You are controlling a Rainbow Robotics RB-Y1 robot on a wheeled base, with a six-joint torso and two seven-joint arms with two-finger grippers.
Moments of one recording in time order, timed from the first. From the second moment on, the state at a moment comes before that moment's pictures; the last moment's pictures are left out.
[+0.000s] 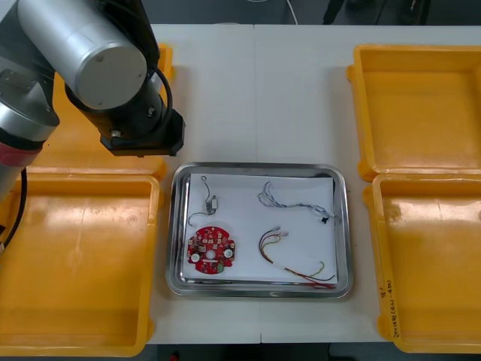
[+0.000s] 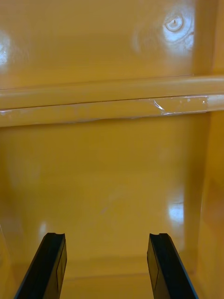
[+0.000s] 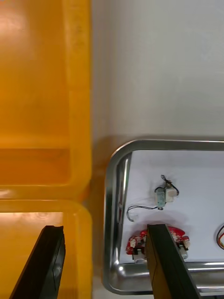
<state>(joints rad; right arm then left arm) -0.04 -1.01 -0.33 -2.04 -1.04 1.66 1.25 -0.88 0.63 -0.43 -1.85 0.81 1.91 -0.71</state>
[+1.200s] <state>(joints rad) -0.18 -1.05 -0.14 -2.31 -1.09 1.70 1.25 -0.46 0.98 -0.06 -2.06 0.97 1.79 -0.78</state>
